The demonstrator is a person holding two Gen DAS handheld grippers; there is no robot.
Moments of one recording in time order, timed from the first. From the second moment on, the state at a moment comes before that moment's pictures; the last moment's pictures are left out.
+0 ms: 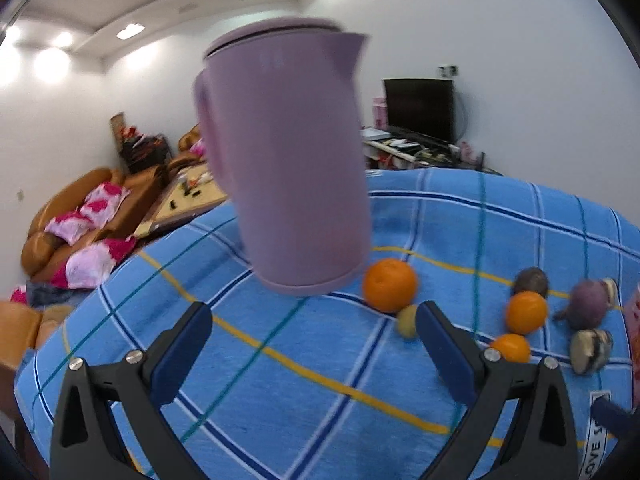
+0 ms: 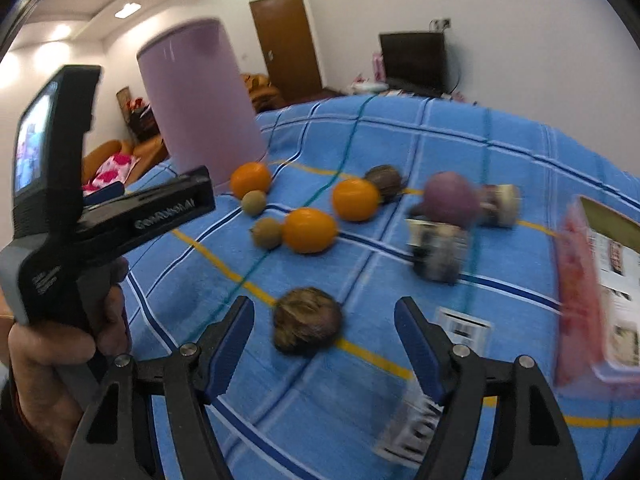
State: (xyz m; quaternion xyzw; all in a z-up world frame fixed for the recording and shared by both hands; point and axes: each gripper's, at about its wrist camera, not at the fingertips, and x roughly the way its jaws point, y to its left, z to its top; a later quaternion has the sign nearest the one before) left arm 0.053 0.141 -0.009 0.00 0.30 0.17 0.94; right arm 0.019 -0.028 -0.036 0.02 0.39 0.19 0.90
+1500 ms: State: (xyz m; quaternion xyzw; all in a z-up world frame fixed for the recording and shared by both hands) left arm 0.082 0.107 -0.049 -0.05 0.41 -0.08 0.91; right arm 0.003 -0.117 -0.016 0.09 0.33 0.12 0.93
